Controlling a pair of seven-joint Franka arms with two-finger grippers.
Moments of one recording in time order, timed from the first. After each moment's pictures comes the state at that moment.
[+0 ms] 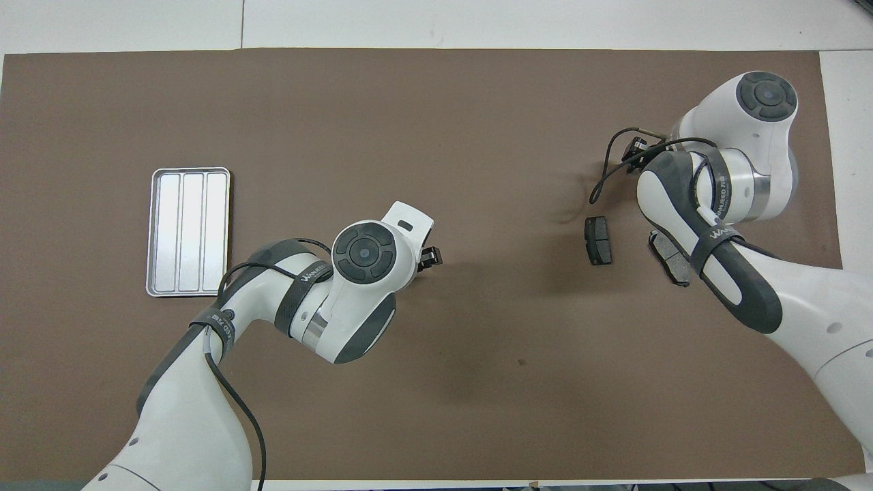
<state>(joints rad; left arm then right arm) -0.58 0.33 -0.09 -2.01 0.00 2.40 -0.86 -0.03 0.57 0.05 -1.65 -0.08 2.22 0.51</state>
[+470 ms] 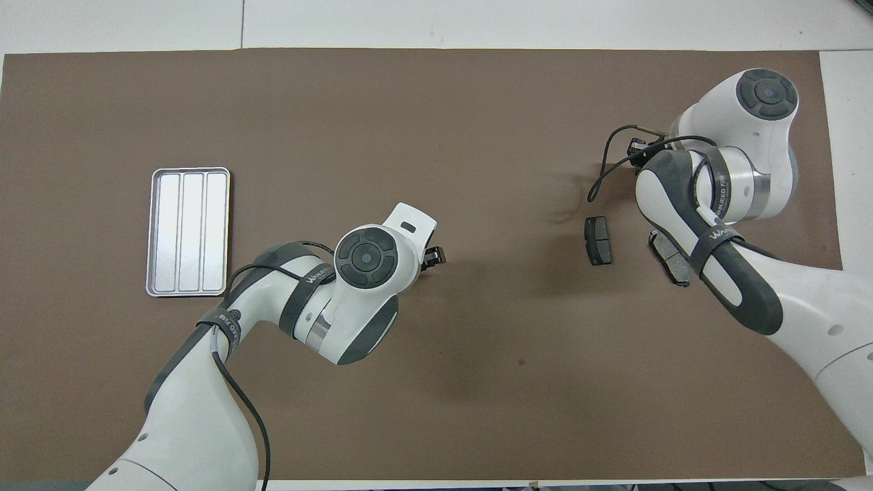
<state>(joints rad) -0.58 0.35 -0.09 -2.01 0.00 2.44 -0.86 -0.03 0.56 0.05 -1.65 -0.08 2.22 0.51</state>
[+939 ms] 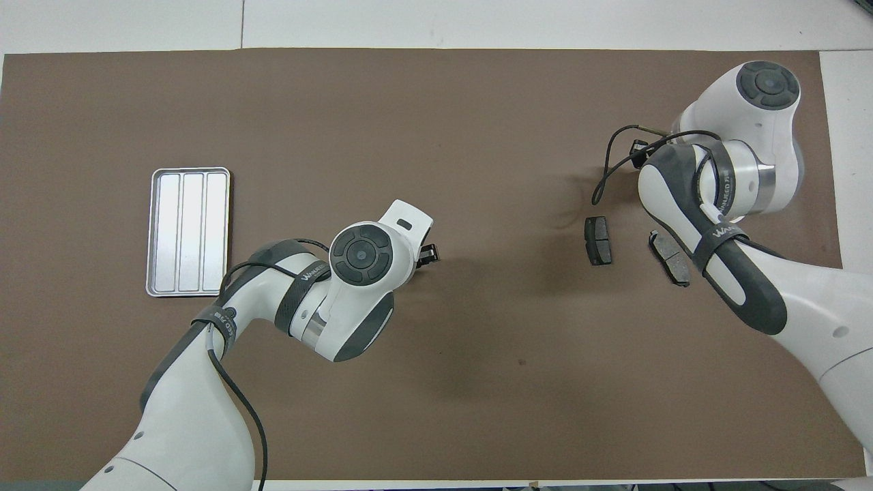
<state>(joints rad) -0.58 0.35 -0.08 -2.01 0.01 2.44 -0.83 -0.03 0.56 0.05 -1.58 -0.12 2.06 0.49</state>
